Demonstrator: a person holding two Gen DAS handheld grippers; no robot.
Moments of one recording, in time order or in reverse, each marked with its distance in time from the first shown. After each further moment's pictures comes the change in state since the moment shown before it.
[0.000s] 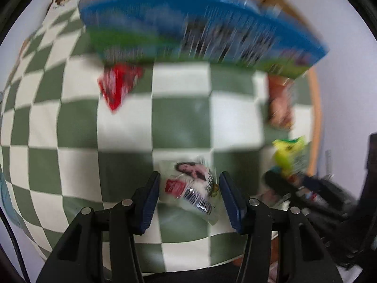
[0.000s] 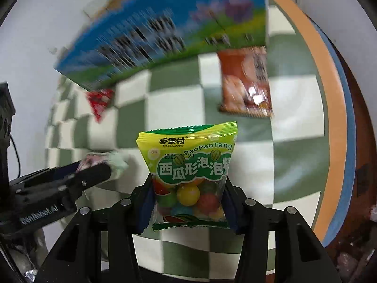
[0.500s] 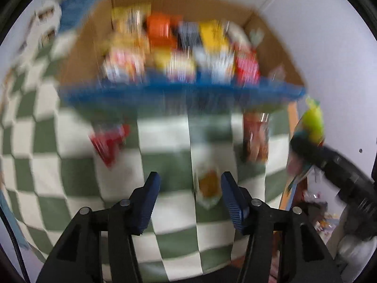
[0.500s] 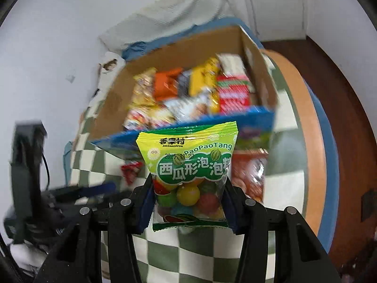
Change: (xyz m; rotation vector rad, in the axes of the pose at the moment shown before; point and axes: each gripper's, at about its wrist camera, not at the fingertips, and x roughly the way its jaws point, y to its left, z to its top) left arm -0.021 0.028 0.093 0.045 0.082 -0.096; right arm -0.068 0.004 0.084 -0.008 -0.141 0.050
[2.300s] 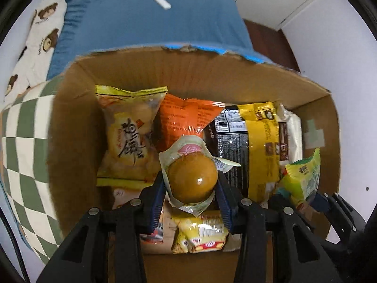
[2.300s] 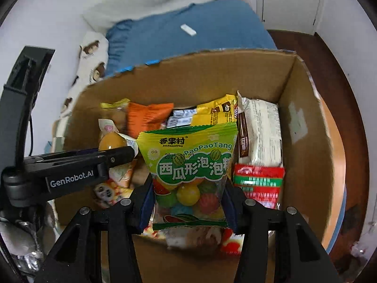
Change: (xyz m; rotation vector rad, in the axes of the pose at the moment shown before) left arm 0.050 0.024 0.239 -0.097 0.053 0.106; right arm 0.147 0.021 0.185 -0.069 0.177 -0.102
